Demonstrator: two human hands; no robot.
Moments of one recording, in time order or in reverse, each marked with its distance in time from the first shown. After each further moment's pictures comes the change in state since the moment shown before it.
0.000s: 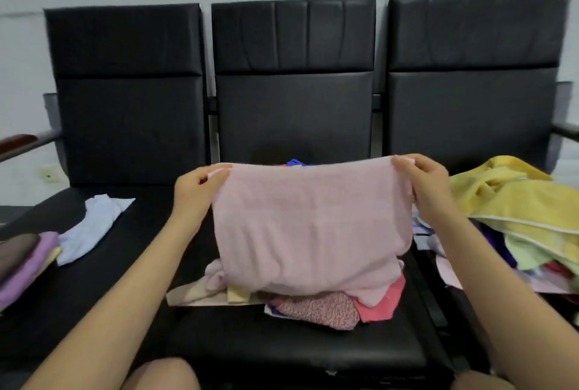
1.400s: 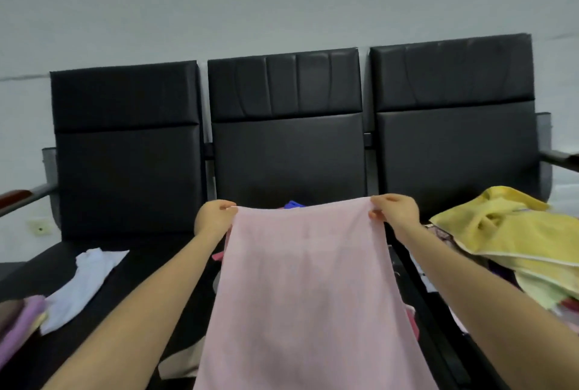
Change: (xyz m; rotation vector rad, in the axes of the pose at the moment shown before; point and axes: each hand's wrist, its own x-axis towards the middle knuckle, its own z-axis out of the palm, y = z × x) left_hand 0.105 -0.040 0.040 0.407 -0.022 -0.080; right_hand 0.065 0.041 0.039 -0.025 0.127 0.367
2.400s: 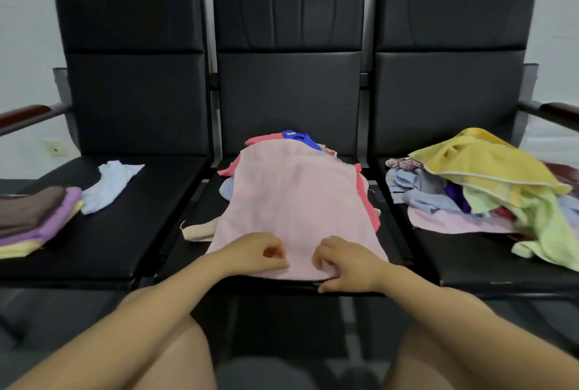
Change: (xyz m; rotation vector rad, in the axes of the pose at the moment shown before) left_hand -0.246 -0.053 0.002 0.375 -0.850 0.473; right_hand -0.219 0.112 -0.052 -1.106 -0.970 -0.827
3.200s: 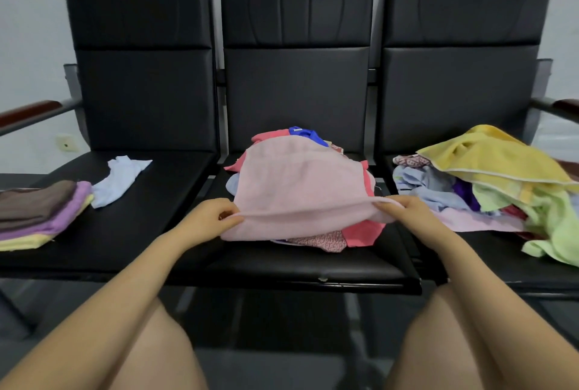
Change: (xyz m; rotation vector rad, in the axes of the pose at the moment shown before) left_hand -0.033 -0.060 -0.056 -0.026 0.360 -0.142; right_hand -0.033 0.054 -0.062 0.793 0.473 0.403
